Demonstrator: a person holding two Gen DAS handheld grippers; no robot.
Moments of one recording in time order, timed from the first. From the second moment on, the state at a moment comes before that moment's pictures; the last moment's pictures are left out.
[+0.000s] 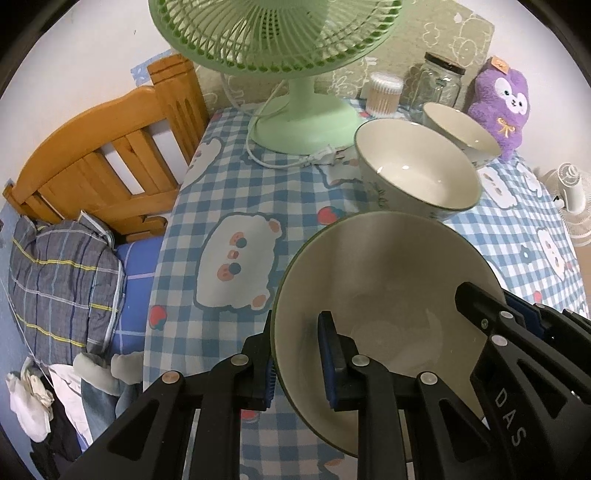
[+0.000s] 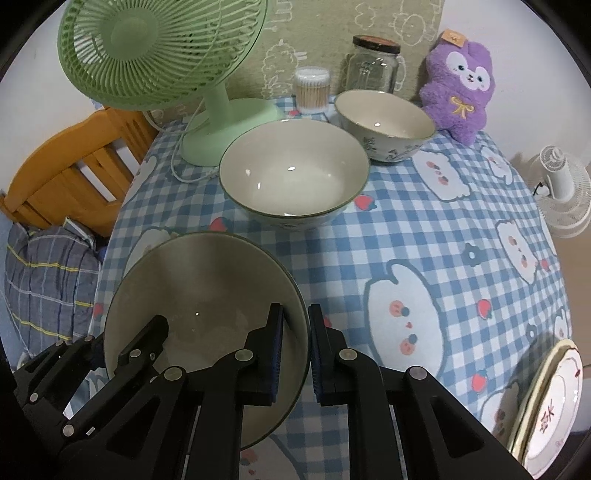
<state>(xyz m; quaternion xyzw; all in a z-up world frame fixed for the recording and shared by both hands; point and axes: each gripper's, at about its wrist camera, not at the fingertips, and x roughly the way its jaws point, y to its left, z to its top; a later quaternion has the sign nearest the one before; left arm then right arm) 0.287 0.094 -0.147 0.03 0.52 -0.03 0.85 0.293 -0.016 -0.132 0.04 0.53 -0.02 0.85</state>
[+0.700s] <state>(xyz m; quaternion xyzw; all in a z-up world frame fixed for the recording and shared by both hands) 0.231 0.040 -0.112 0.02 0.50 -0.03 0.86 0.234 -0.072 -0.097 0.03 0.51 -0.02 0.86</state>
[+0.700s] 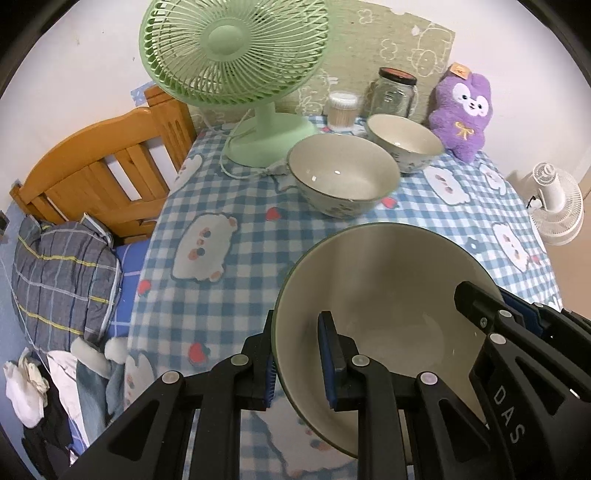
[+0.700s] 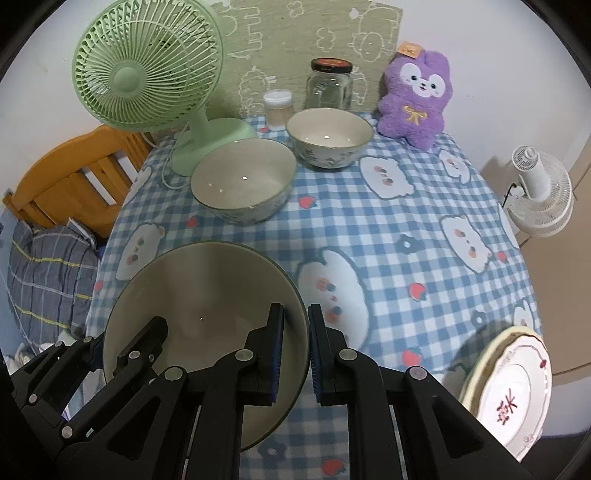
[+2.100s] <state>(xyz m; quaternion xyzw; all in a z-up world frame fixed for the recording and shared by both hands) 0.124 -0.049 -0.156 0.02 0.51 -0.03 0.86 0.131 -0.154 -0.144 0.02 0.53 -0.02 0.85</state>
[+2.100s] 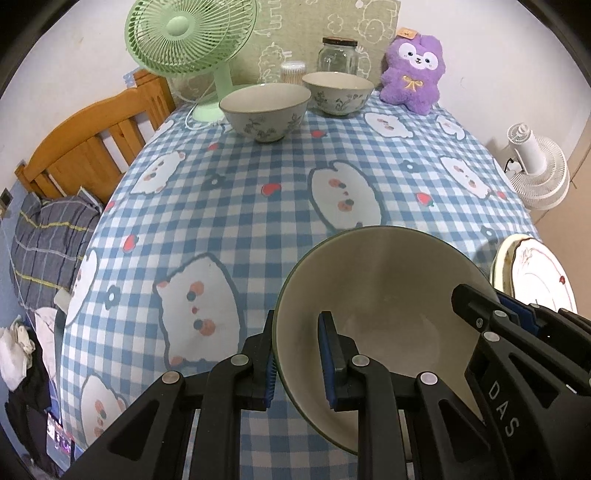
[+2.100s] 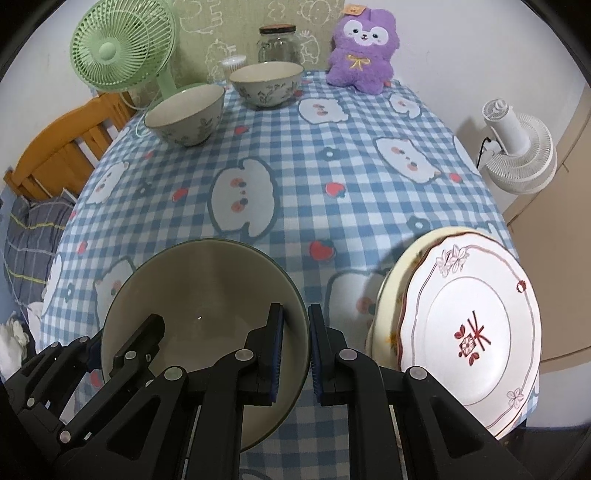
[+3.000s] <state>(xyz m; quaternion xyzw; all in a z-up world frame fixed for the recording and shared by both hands) 0.110 -0.052 -0.164 0.02 0.52 -0.02 0.85 0.119 -0.152 -0.148 0.01 0.54 -0.02 0.84</state>
